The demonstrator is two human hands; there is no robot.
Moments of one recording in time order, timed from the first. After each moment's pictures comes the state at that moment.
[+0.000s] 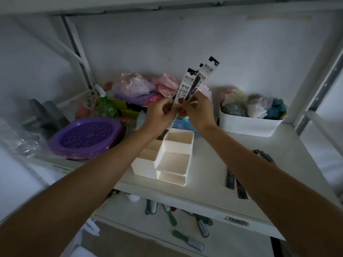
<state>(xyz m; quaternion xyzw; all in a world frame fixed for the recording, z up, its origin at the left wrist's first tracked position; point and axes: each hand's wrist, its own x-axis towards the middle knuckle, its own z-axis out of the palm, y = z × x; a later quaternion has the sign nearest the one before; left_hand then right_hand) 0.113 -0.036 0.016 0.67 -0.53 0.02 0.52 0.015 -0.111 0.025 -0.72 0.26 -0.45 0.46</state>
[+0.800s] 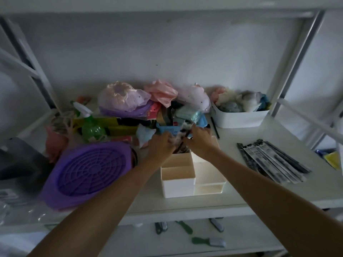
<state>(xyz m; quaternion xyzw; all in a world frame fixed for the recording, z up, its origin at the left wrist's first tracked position) 0.240 -0.041 -0.068 0.73 -0.61 -0.03 0.31 0.107 -0.078 -0.037 -0.82 0.49 -0.25 0.17</state>
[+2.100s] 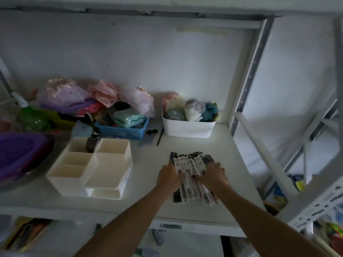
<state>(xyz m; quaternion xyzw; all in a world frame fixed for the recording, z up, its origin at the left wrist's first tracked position) -0.070 -0.128 -0.127 0.81 -0.51 -0.21 0.21 -0.202 -0.187 -0.110 -0.74 0.63 -0.03 0.22</state>
